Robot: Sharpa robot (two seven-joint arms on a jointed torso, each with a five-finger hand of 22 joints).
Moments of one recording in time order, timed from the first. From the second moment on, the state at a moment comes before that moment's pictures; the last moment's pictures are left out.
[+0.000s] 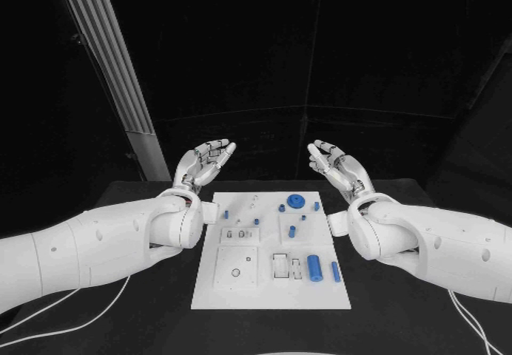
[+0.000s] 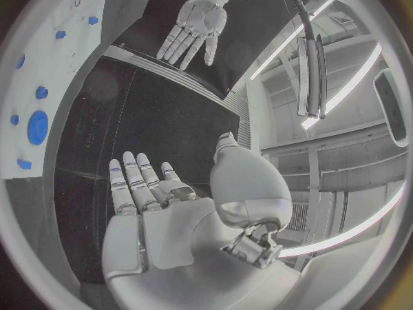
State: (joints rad) left arm 1.19 -0.70 -0.17 1.39 0.04 -0.65 0.65; left_hand 1.20 -0.02 -0.06 0.29 0.36 0.46 0.16 0.35 0.09 0.31 0.26 0.71 0.07 0.13 0.23 0.92 0.06 0.06 0.29 0.23 0.16 0.44; right arm 1.14 -0.78 -0.10 1.53 -0.26 -0.68 0.45; right_hand 0.90 0.07 -0.17 0.29 0.04 0.09 0.13 0.32 0.05 0.22 0.28 0.48 0.09 0.30 0.28 0.37 0.10 0.06 0.24 0.28 0.09 0.15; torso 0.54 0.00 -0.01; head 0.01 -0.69
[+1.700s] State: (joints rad) left arm 1.27 -0.68 -0.24 1.36 0.09 -0.42 0.68; left_hand 1.20 -0.02 -0.07 0.29 0.36 0.44 0.15 0.42 0.08 0.32 0.26 0.72 0.07 0.13 0.26 0.93 0.06 0.06 0.33 0.29 0.19 0.49; right arm 1.21 -0.81 -0.12 1.46 -0.62 -0.47 0.31; right_hand 1.01 0.19 -0.34 0.29 0.04 0.11 0.13 0.43 0.06 0.43 0.17 0.58 0.07 1.33 0.07 0.76 0.23 0.18 1.13 0.17 0.53 0.39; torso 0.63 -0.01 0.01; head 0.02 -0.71
